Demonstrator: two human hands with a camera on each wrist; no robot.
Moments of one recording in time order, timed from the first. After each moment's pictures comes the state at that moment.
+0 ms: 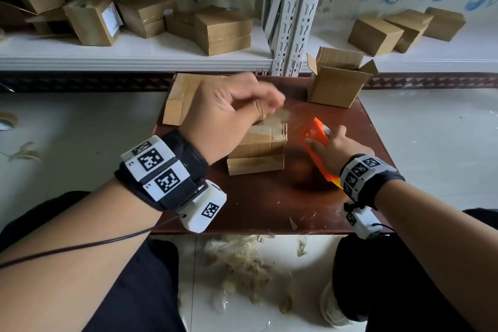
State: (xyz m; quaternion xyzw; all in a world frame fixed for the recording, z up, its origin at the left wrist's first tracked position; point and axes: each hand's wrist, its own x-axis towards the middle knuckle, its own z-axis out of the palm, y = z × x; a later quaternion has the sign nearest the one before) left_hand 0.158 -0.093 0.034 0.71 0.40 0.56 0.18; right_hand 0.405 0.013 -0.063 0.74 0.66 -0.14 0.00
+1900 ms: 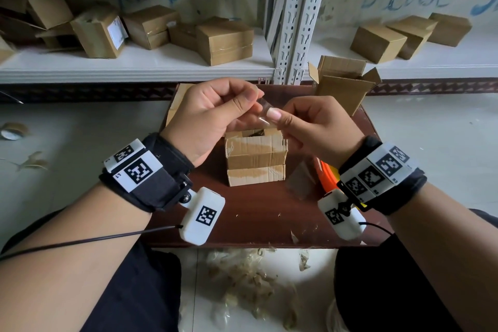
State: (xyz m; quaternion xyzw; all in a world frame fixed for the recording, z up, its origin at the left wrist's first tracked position) left_hand 0.146 -0.078 0.031 0.52 0.41 0.60 0.45; right_hand 0.352 -0.026 0.035 0.35 0.78 -0.40 -0.34
